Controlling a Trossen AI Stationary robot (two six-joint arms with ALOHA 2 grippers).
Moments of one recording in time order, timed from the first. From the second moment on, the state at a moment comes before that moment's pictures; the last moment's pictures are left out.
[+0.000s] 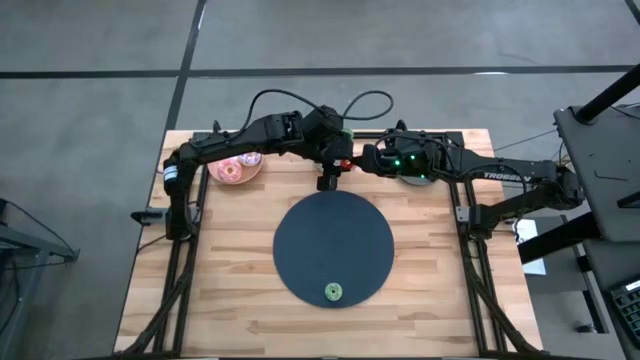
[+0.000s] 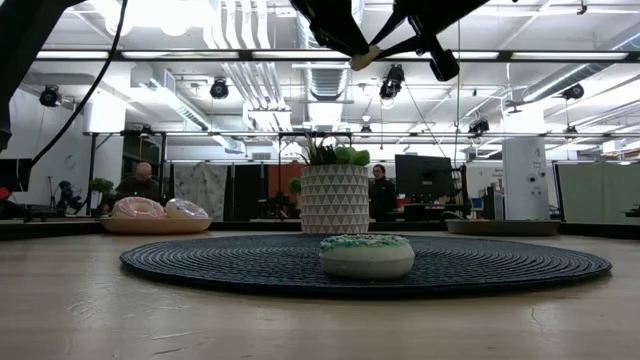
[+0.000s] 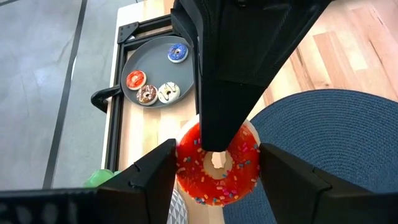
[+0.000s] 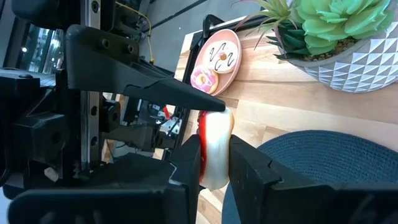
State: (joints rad) left arm 0.23 1.88 2.06 -0.88 0.04 0.39; right arm -0.21 1.25 1.08 -0.26 0.12 1.22
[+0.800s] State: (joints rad) left arm 0.23 1.88 2.06 -0.88 0.04 0.39; right arm -0.21 1.25 1.08 -0.26 0.12 1.21
